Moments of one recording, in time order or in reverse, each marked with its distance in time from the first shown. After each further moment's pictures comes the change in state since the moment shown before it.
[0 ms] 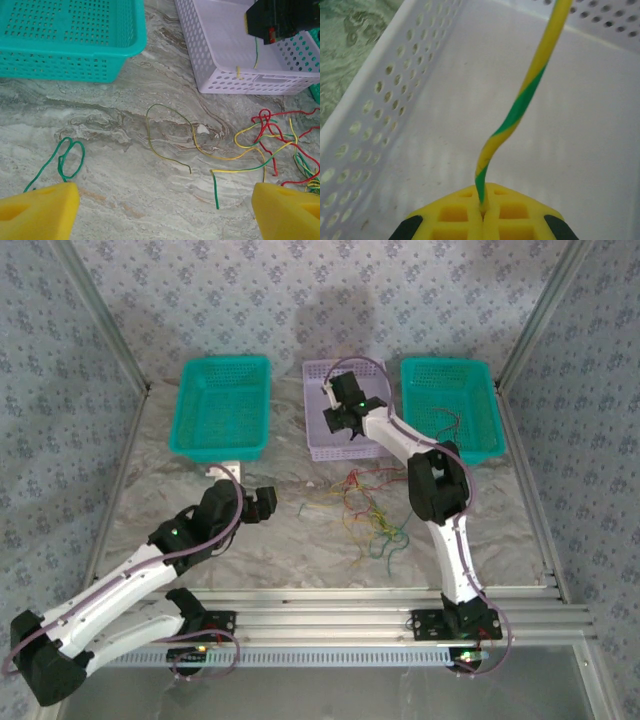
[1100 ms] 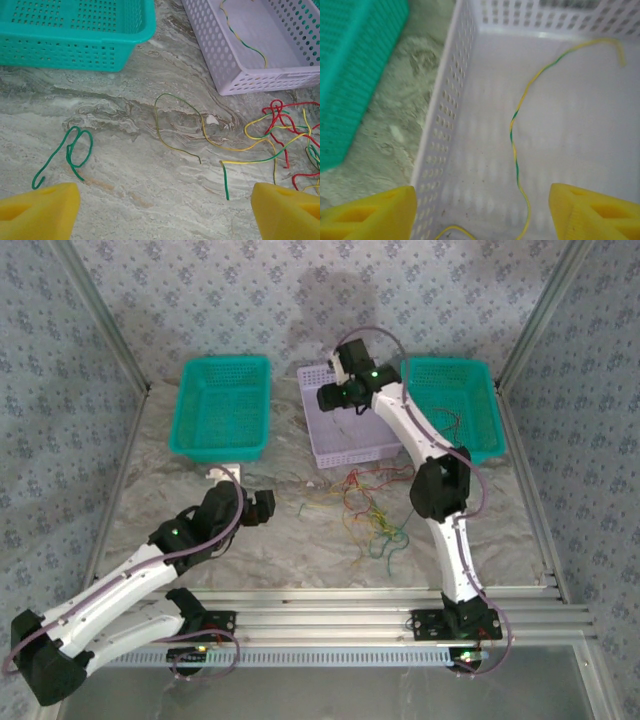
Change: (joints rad) left arm 0.000 0.005 0.007 -0.052 -0.004 -0.010; right arm -0.036 -0.018 0.400 -0.425 -0.146 0.164
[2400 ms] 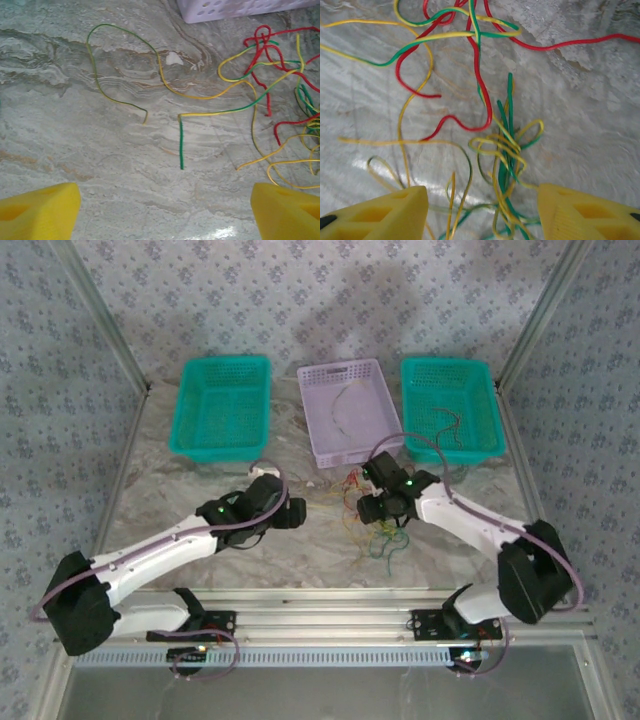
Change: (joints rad) left arm -0.092 0.339 0.101 0.029 0.153 -0.087; right arm 0.174 -0.832 -1.410 0.235 0.110 0.158
